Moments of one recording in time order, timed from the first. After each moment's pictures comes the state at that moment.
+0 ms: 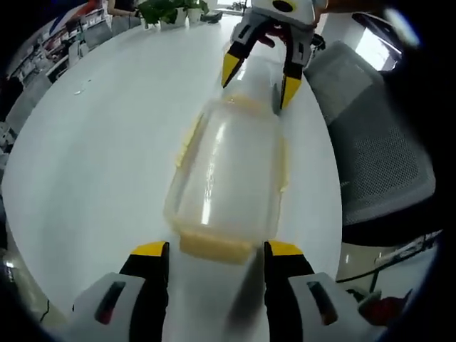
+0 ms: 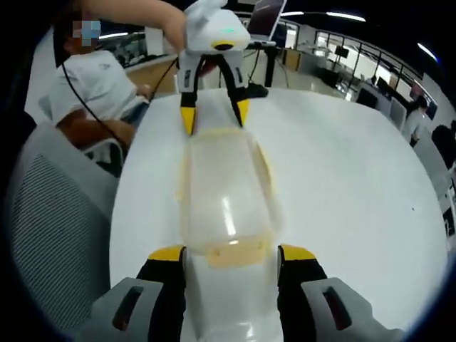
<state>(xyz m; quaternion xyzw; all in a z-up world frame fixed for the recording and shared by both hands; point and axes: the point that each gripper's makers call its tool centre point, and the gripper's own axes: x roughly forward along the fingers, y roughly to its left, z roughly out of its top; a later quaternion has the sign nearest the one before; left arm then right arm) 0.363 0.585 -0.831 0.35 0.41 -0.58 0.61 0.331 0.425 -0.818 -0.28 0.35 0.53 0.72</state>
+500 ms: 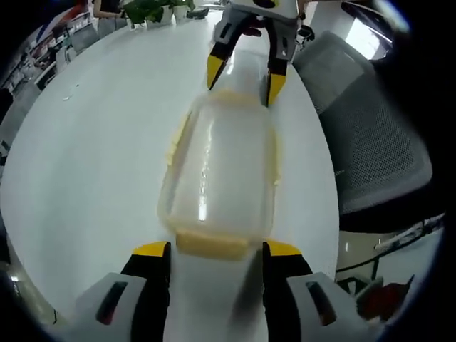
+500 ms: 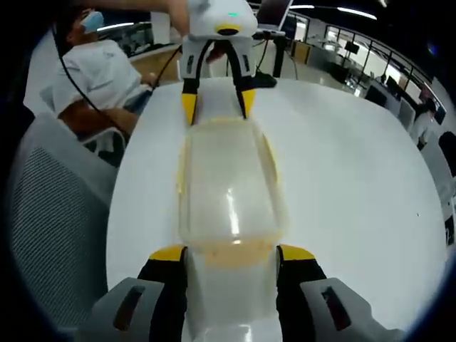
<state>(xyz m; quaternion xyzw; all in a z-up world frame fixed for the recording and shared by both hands) 0.358 0.588 -0.831 0.37 0.41 -0.60 0.58 0.330 0.429 -0.827 -0.30 0.37 0.54 0.69</state>
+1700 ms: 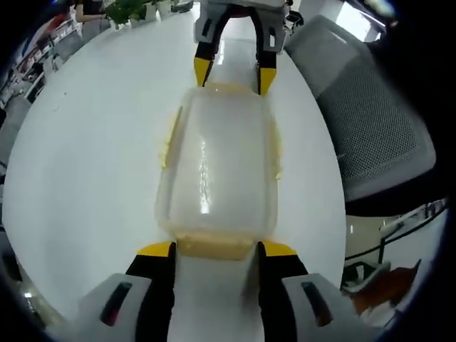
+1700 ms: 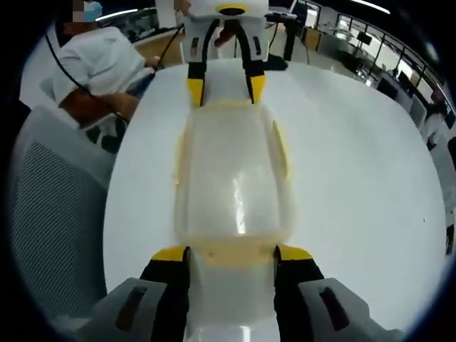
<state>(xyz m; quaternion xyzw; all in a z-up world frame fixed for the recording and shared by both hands) 0.359 0.586 -0.837 0.42 0.40 -0.60 0.55 0.330 0.426 -0.839 -0.34 0.40 0.54 0.65</state>
